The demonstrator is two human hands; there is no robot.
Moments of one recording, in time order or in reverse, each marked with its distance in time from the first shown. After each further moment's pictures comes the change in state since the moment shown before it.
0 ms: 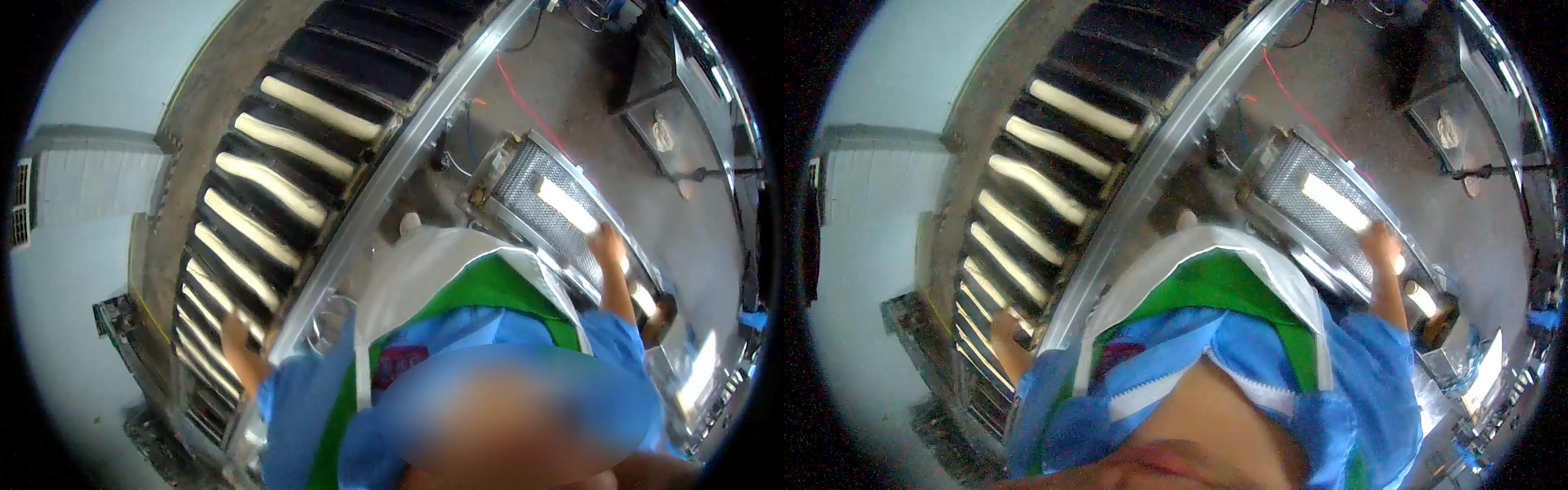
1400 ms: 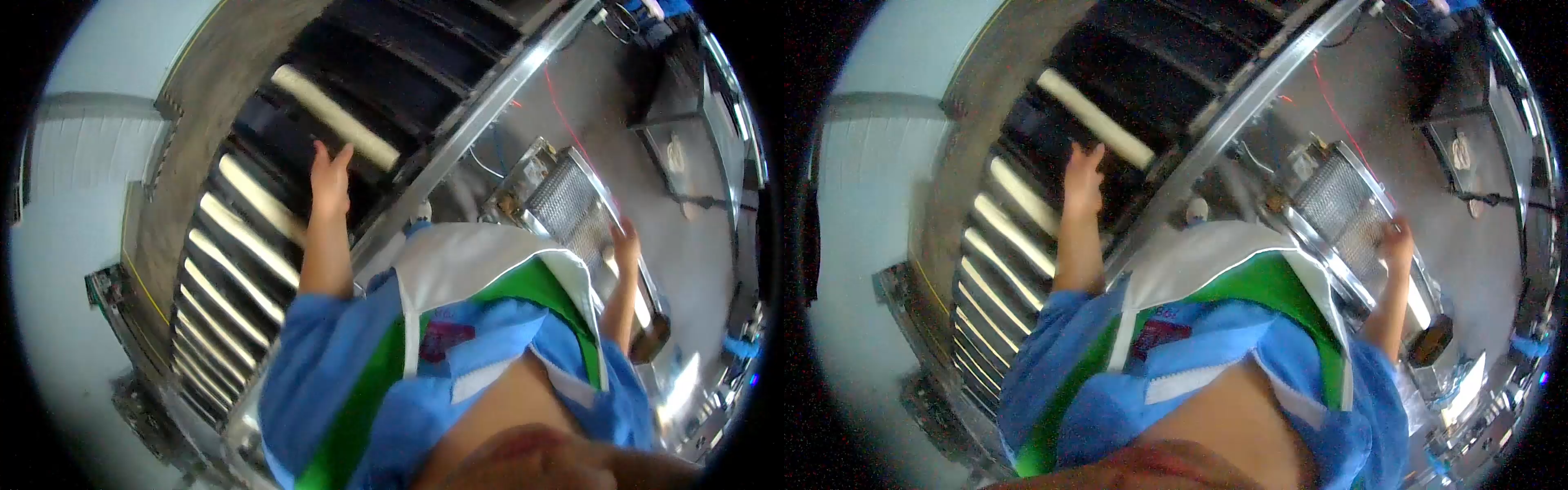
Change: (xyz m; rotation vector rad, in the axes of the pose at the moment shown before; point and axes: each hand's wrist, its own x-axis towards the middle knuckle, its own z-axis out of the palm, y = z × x) left_hand 0.169 0.588 -0.064 -1.478 -0.122 0.185; right_hand 0.346 -0.095 -0.024 0.541 0.054 -0.102
